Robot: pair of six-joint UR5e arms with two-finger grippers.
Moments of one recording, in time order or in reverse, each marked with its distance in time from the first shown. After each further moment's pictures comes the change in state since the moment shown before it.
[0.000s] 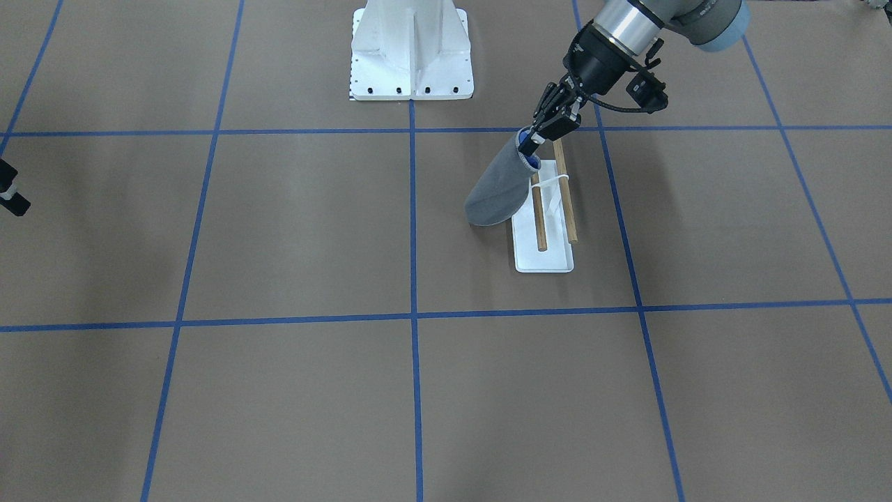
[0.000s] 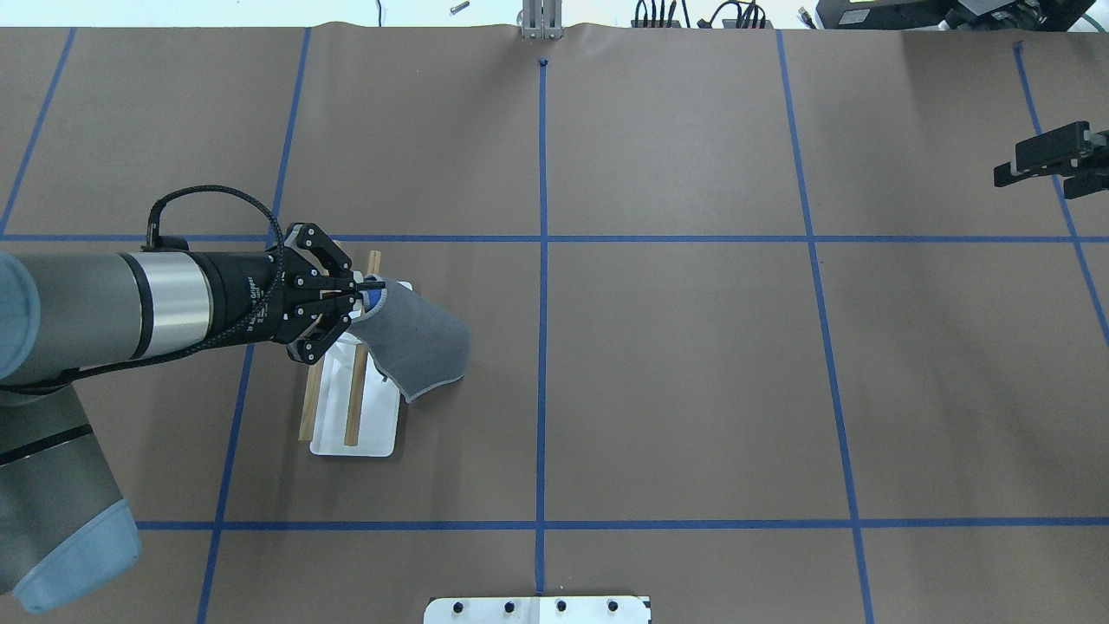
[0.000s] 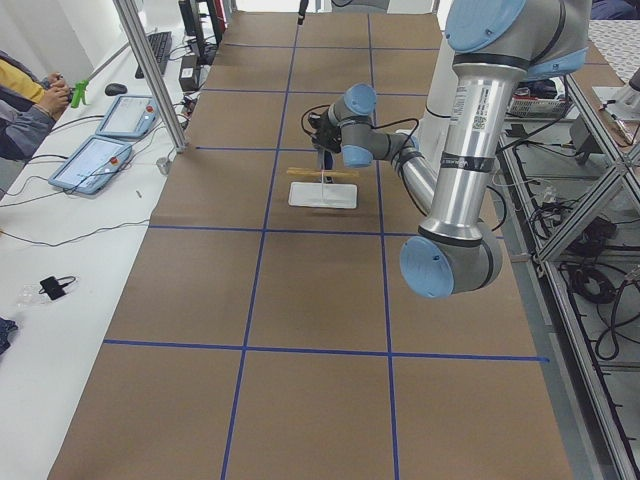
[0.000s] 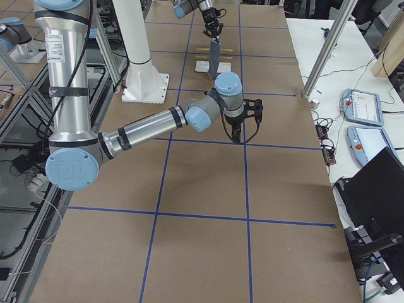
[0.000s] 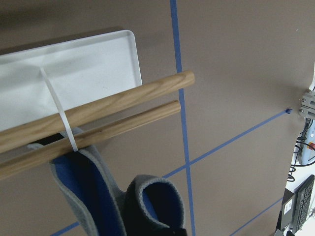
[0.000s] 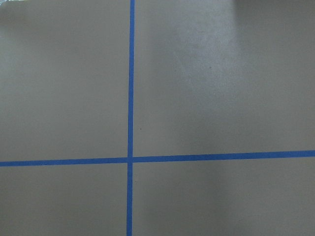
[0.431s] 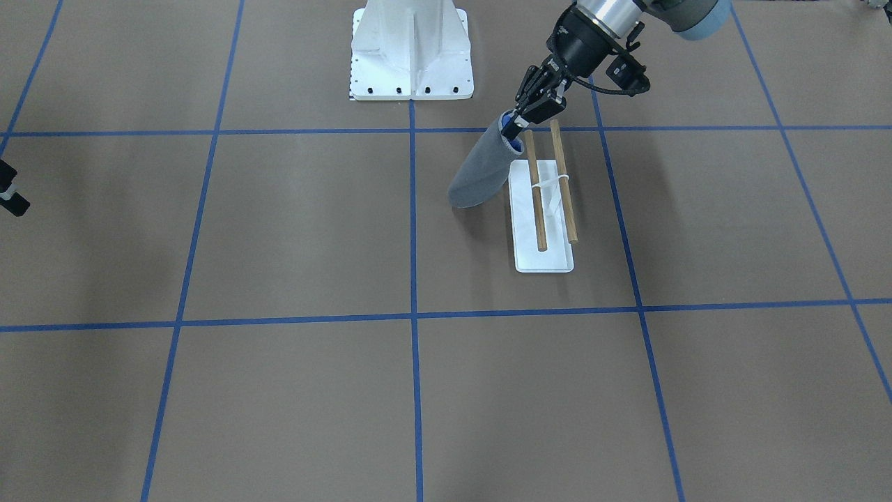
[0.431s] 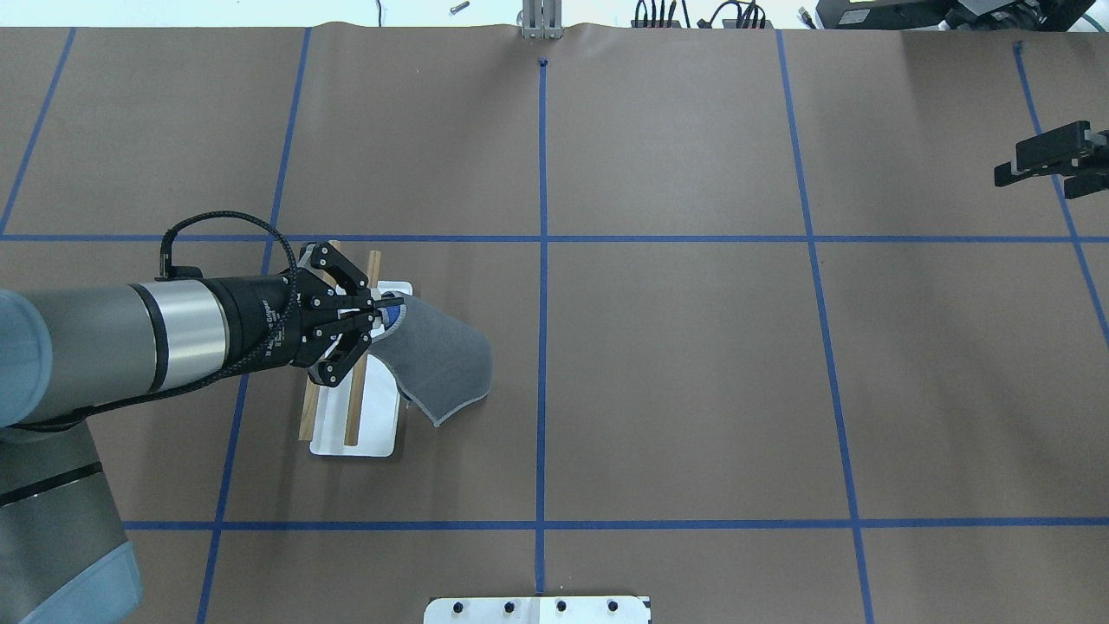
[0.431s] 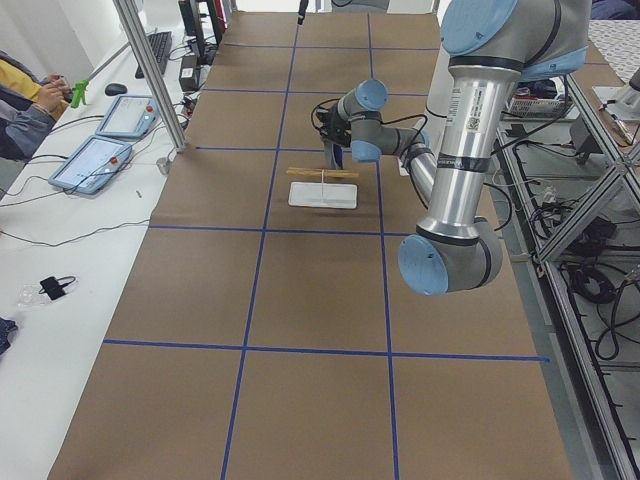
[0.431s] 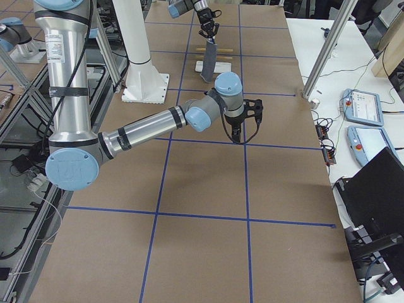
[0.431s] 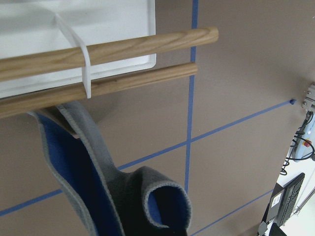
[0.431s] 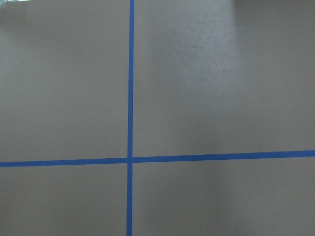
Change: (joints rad) left arm 0.079 0.000 -0.035 0.006 0.097 -0.074; right arm 0.001 0.000 0.000 0.000 0.000 0.001
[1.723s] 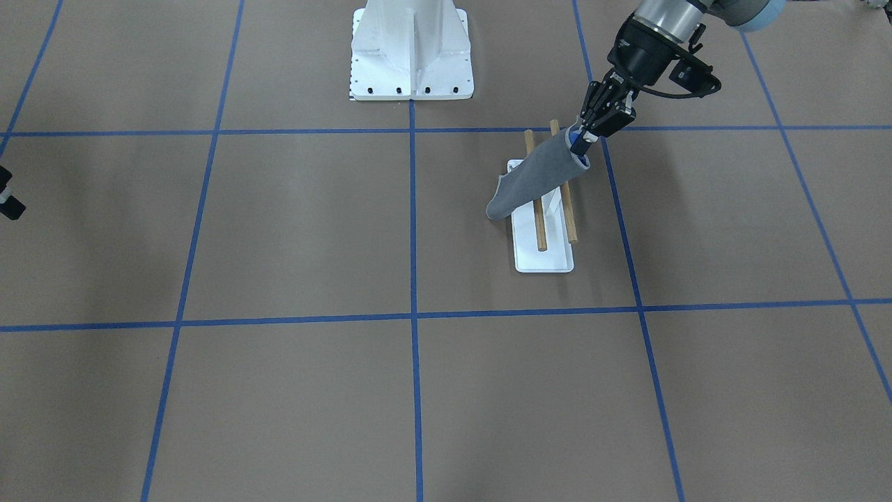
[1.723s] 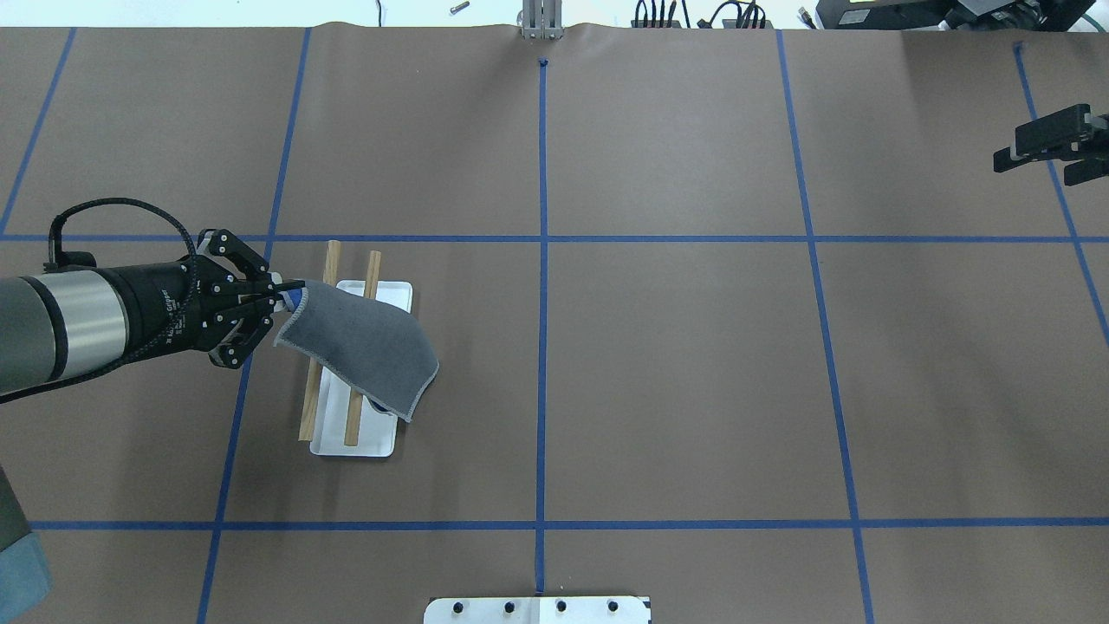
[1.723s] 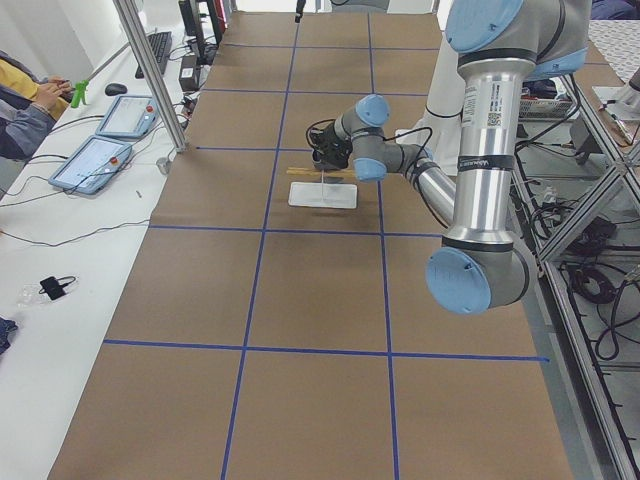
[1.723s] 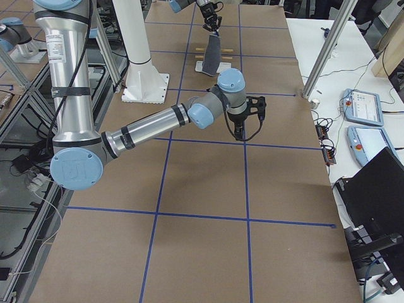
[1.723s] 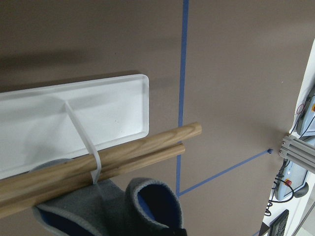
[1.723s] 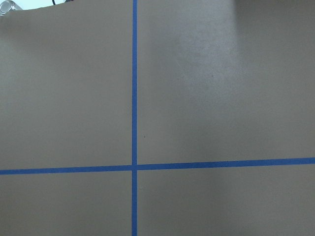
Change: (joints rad) left arm -0.102 0.181 -0.022 -0.031 -0.002 0.111; right arm 0.013 0.036 -0.002 -0.032 0.001 0.000
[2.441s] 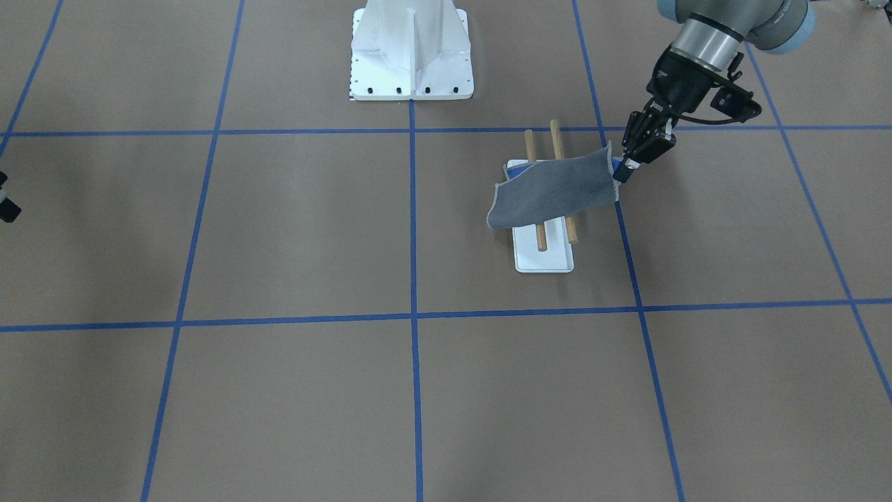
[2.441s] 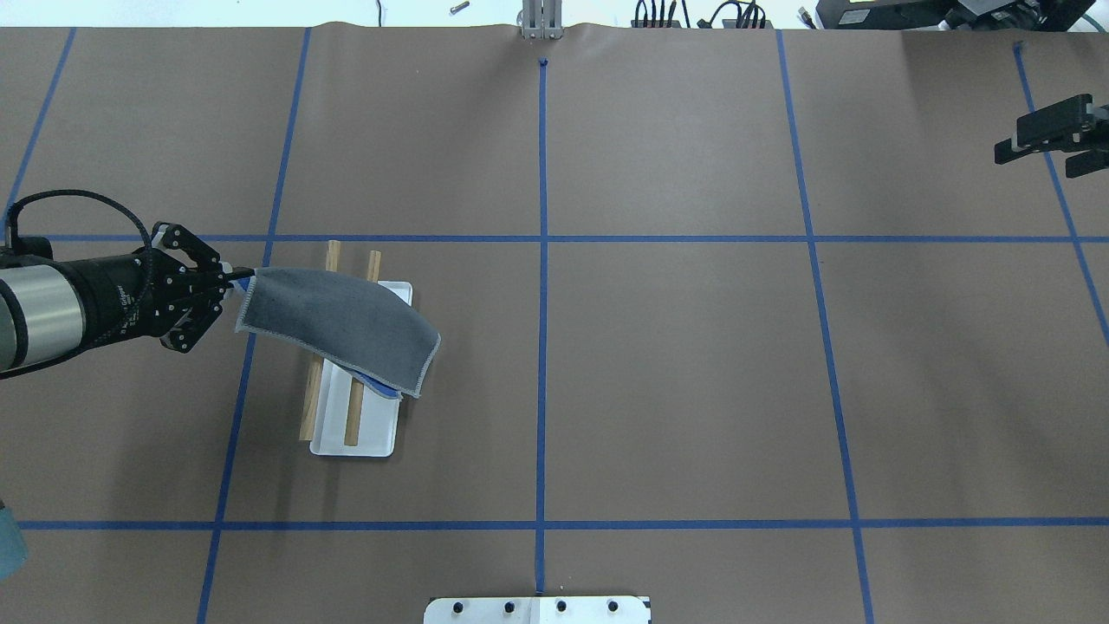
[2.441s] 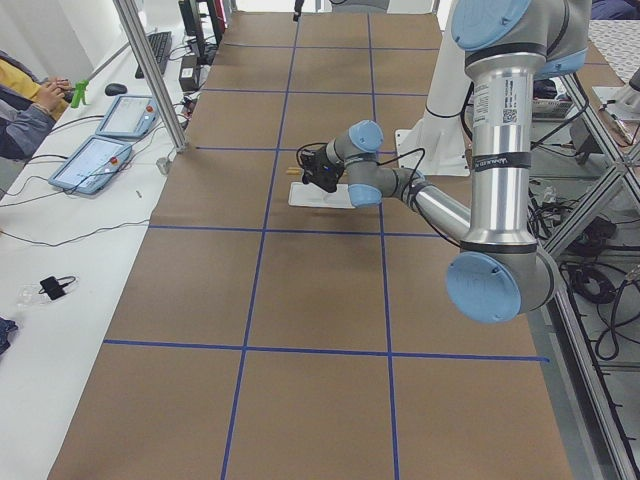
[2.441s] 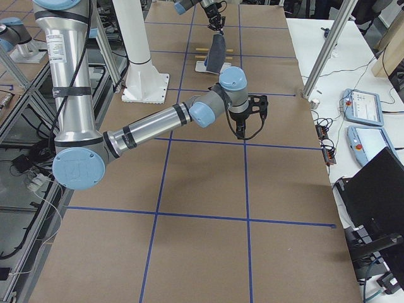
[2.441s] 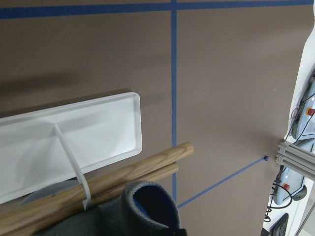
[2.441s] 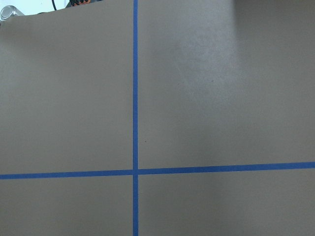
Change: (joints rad) left arm -0.053 0.089 0.101 -0.168 -0.006 0.112; right arm 0.007 0.009 -0.005 -0.005 0.000 -0.001
